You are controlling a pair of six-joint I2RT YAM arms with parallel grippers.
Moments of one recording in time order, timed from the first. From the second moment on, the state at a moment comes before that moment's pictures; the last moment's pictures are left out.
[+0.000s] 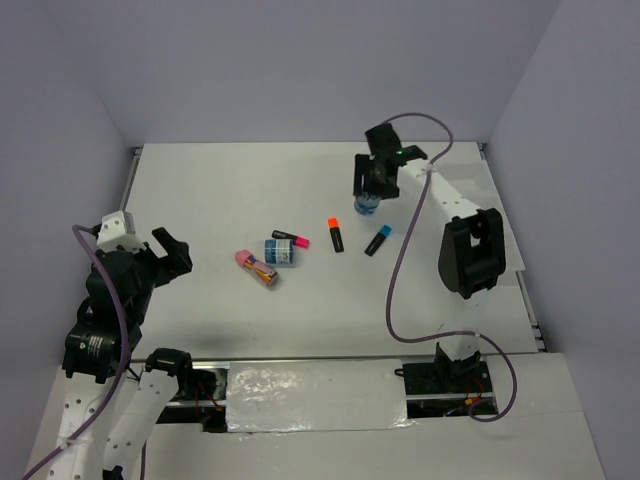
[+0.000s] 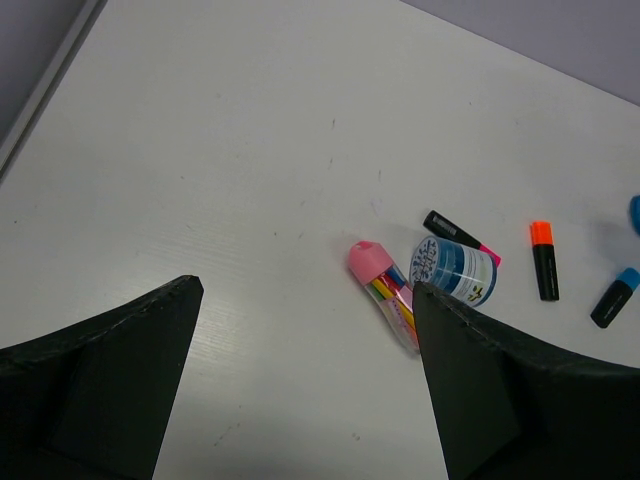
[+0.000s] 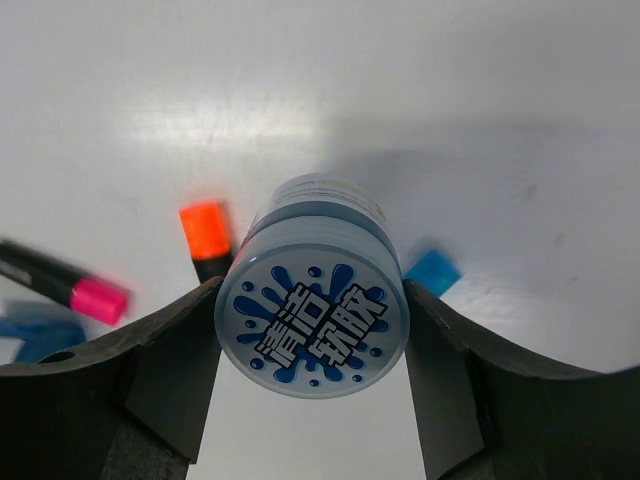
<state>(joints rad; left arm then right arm) -0.13 0.47 0.89 -0.75 -0.25 -0.40 0.36 1.94 1.67 -0.72 0.11 0.35</state>
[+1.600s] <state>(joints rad) -0.19 0.52 0.89 -0.76 -0.25 -0.40 -0.25 2.22 2.17 -0.81 0.25 0.41</state>
